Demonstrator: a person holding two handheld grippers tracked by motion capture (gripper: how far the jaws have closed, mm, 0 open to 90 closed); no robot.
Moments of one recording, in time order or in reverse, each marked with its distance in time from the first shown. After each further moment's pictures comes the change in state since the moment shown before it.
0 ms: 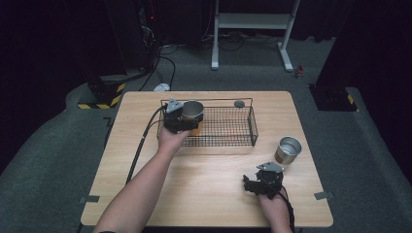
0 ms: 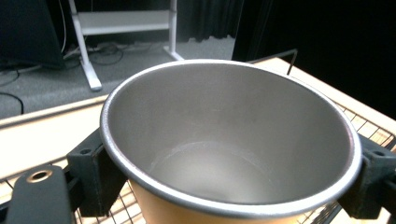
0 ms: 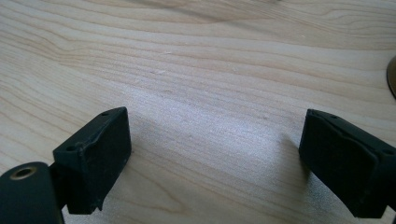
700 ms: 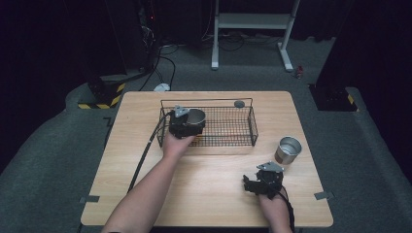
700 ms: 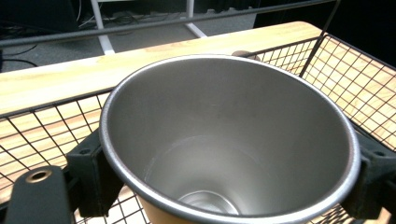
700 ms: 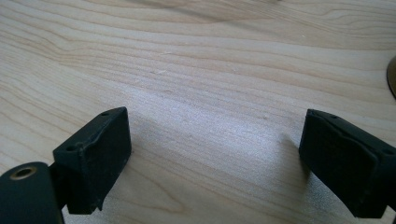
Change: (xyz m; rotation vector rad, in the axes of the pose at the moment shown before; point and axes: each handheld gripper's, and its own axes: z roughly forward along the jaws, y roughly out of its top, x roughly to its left) left arm -0.007 -0.024 0.022 0.106 0.082 -0.017; right arm 0.000 0.000 0.000 0.000 0.000 0.000
